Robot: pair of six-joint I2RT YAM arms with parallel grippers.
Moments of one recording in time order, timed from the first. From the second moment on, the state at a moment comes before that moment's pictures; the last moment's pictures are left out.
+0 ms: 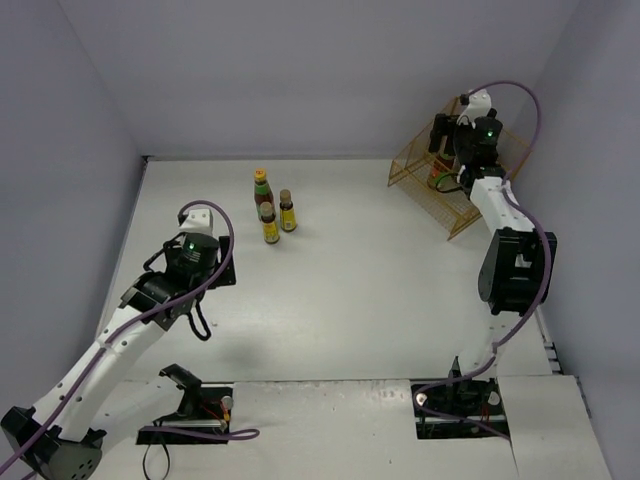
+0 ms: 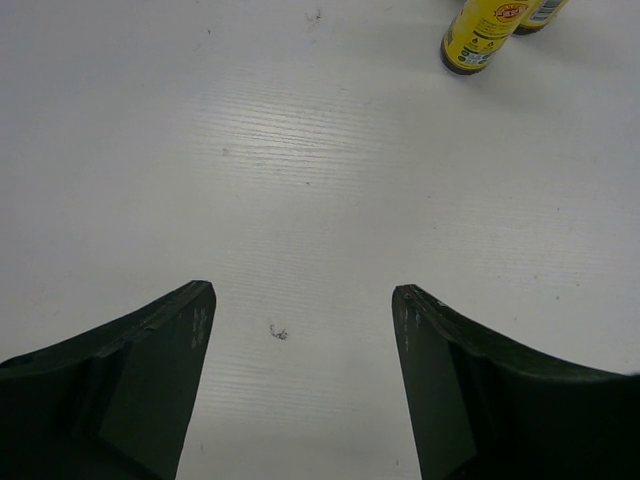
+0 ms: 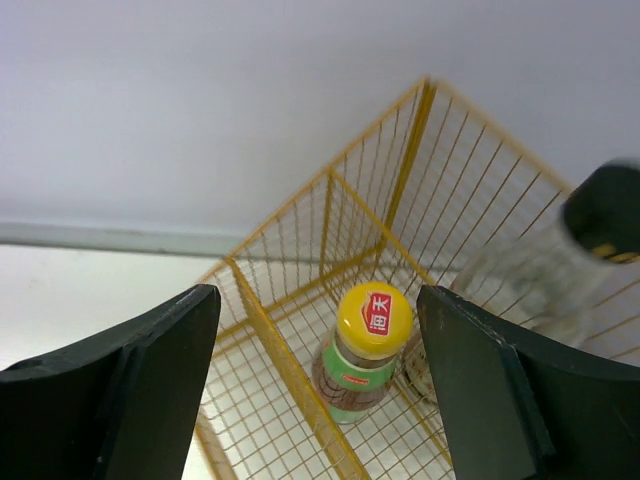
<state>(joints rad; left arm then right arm) -0.52 0.89 0.94 -0.82 -0.47 -0.43 -0.07 1.94 1.56 0.20 -0.14 -0.04</state>
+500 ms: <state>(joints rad) -0.52 0.81 0.94 -0.84 -0.47 -0.43 0.28 1.64 1.57 0.07 -0.22 -0.02</state>
